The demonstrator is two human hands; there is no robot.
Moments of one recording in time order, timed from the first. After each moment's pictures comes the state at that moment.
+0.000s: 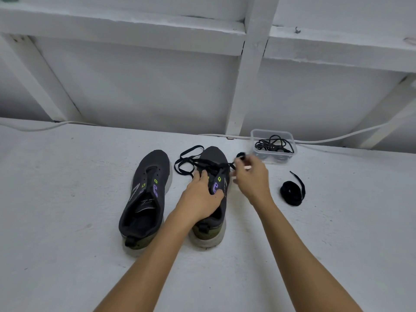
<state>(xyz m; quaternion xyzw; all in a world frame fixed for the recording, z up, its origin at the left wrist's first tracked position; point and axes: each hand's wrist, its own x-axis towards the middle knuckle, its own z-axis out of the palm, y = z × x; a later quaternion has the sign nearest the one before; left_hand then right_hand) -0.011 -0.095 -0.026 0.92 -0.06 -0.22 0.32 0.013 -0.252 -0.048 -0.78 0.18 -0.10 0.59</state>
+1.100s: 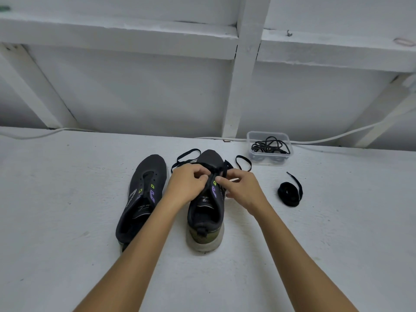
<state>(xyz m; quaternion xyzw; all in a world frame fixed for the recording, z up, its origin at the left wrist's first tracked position) 0.028 -0.079 -0.020 0.92 -0.06 -0.09 0.38 -0.002 -0.252 -0.049 -0.78 0.12 0.04 0.62</state>
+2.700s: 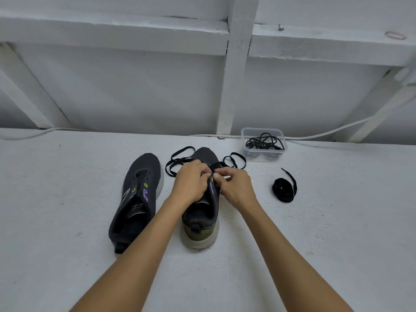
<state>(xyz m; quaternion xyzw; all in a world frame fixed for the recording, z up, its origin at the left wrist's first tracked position) 0.036 -0.103 -0.044 0.93 -0.15 -0.03 0.33 0.001 -0.244 -0.062 -0.82 0.15 -0.01 0.55</state>
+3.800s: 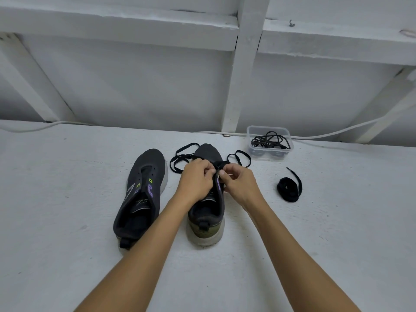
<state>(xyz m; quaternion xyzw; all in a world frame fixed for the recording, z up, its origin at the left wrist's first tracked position) 0.032 -0.104 -0.051 0.92 -0.11 -0.01 0.38 0.000 -0.247 -0.060 -0.79 0.14 0.02 0.60</state>
